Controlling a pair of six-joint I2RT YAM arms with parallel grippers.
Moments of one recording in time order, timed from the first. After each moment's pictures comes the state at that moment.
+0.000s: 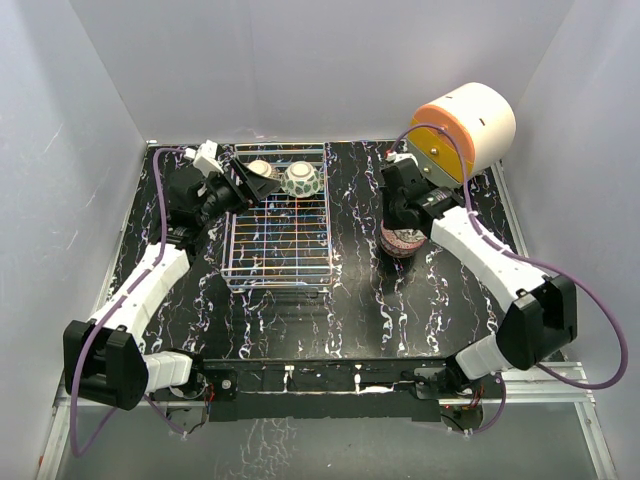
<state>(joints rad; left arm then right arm) -0.23 1.24 0.94 0.08 0.42 -0.80 0.47 1.44 1.29 -0.71 0.22 0.32</state>
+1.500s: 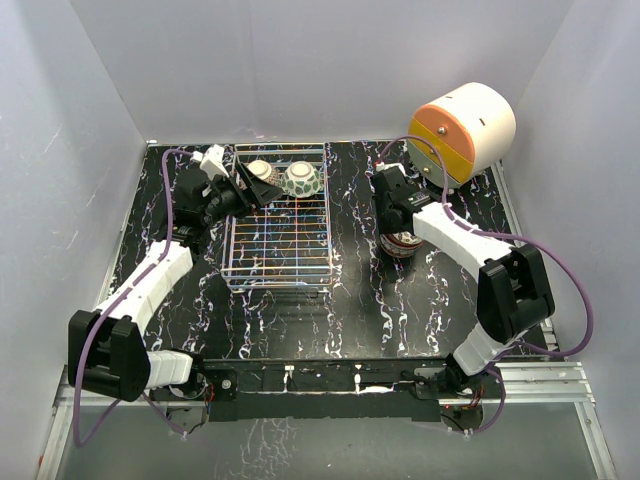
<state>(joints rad) -0.23 1.28 0.92 0.09 0.46 -0.77 0.45 1.62 1.23 -0.58 0.29 0.25</state>
